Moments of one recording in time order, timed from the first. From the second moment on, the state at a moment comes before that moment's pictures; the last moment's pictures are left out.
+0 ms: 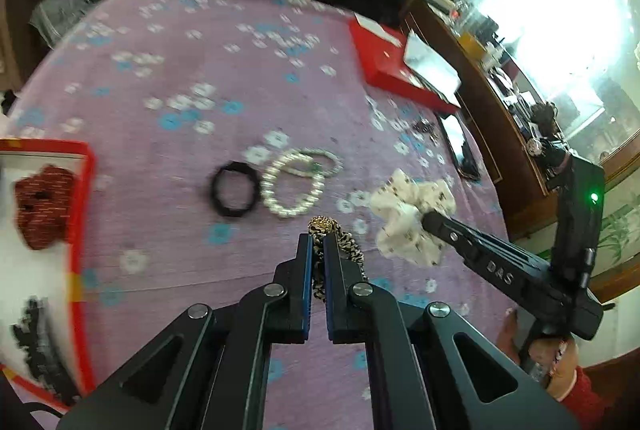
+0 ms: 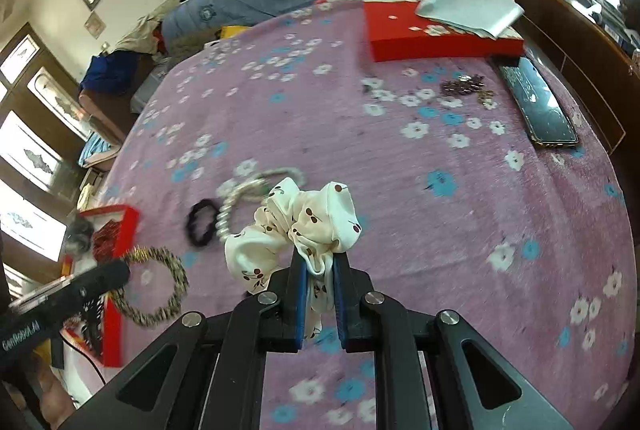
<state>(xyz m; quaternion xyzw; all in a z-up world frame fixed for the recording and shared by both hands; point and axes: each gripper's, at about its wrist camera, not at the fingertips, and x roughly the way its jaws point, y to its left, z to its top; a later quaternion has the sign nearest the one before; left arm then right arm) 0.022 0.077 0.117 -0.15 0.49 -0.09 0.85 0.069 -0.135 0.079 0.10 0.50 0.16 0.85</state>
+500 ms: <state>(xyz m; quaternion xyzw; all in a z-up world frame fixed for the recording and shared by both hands) -0.062 0.253 0.129 -0.20 0.45 0.04 0.87 0.021 -0.014 0.107 0.06 0.50 0.23 0.84</state>
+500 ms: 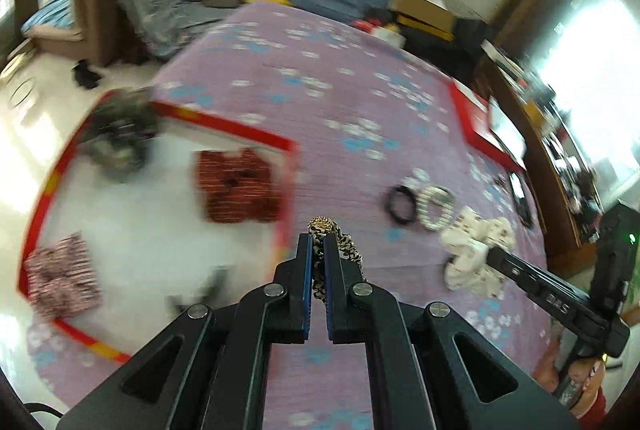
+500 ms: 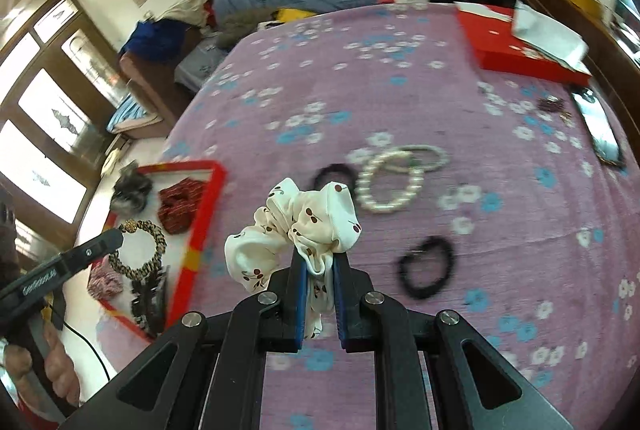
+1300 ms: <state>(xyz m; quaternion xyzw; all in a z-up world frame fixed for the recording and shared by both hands) -0.084 0.454 0.087 -0.23 0.47 0.18 0.83 -0.012 0.222 0.095 -0.02 0.53 0.39 0.75</state>
